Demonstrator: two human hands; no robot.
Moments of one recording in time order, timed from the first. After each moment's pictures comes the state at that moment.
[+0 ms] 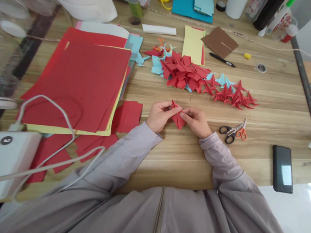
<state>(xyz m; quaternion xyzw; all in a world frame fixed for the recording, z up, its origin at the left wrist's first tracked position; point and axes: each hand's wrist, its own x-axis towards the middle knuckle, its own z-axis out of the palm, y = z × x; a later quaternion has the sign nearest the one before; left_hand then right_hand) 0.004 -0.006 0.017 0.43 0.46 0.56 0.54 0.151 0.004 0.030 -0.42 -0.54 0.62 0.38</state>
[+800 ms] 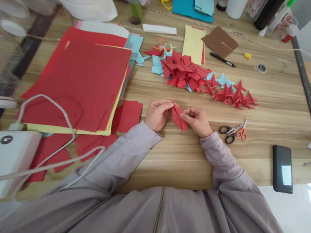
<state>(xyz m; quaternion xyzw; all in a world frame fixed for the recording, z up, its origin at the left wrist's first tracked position) 0.001 -0.002 0.020 0.31 0.43 0.59 0.61 0.153 0.005 0.034 -0.43 -0.54 0.62 0.37</state>
